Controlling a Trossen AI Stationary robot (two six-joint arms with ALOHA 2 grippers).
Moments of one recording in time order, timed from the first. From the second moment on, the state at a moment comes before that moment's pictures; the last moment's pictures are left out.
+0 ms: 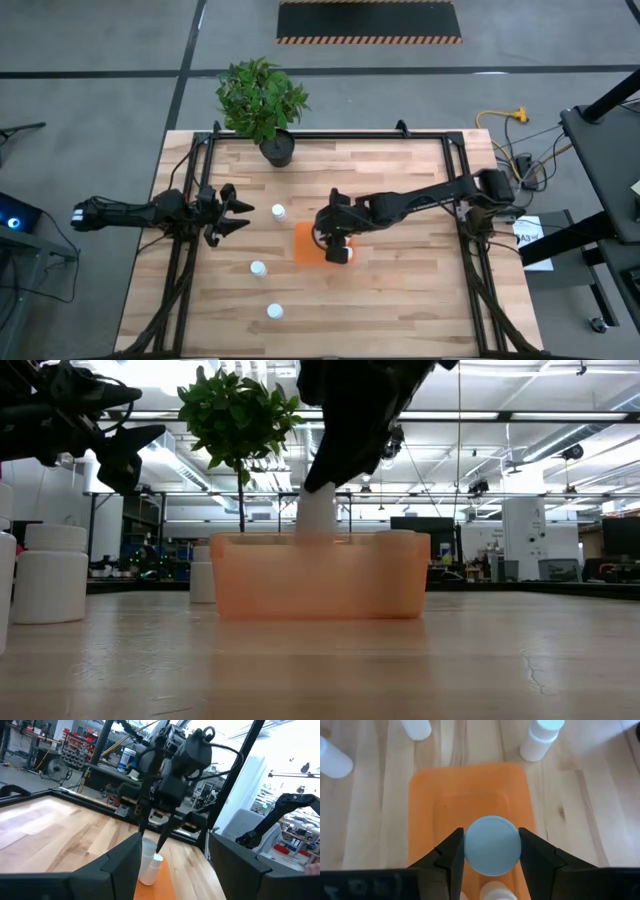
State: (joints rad) left arm -0.03 0.14 0.01 0.24 0.03 -0.41; right arm 0.12 1.84 1.41 -0.51 0.11 0.19
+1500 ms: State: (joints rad) left arm -0.03 0.15 0.01 0.25 0.03 -0.41; right arm 0.10 1.94 1.38 -0.49 0.11 0.18
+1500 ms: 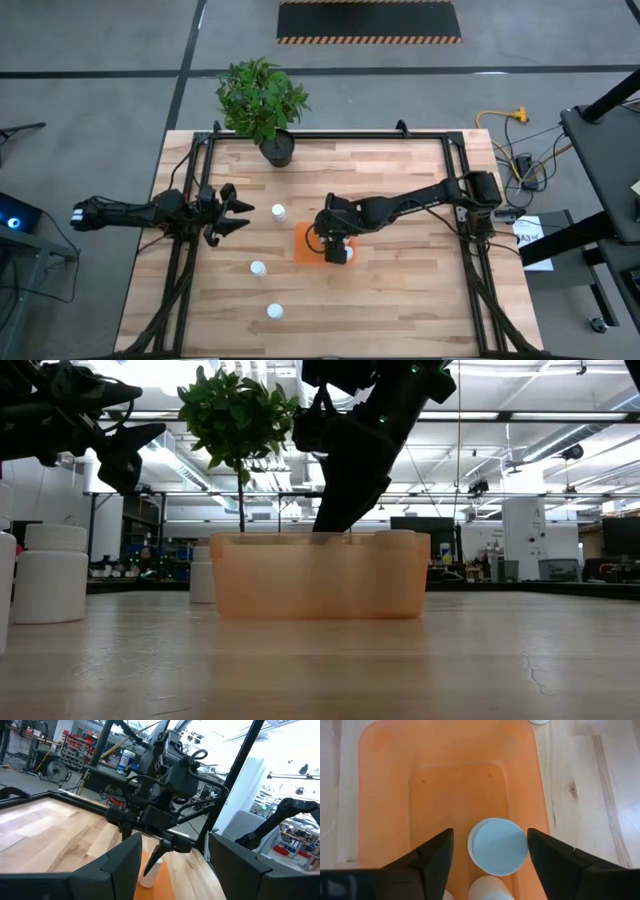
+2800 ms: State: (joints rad) left arm -0.03 0.15 0.01 0.25 0.03 -0.41; right arm 0.10 1.83 1.39 -0.48 0.11 0.21
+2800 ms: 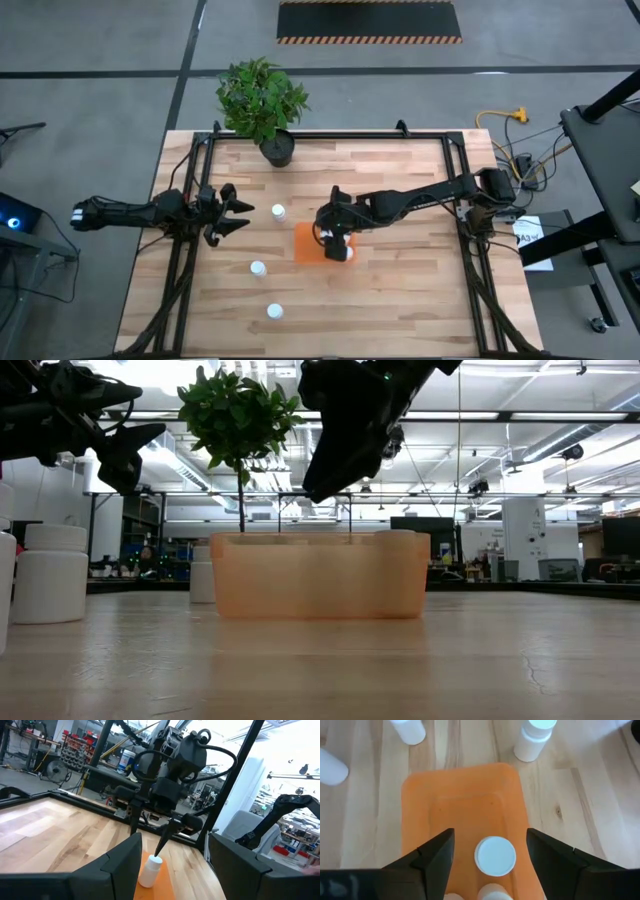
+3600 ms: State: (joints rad) left arm -0.03 0.15 0.01 0.25 0.03 -0.41; right arm 0.09 1.36 0.80 0.47 0.04 0.22
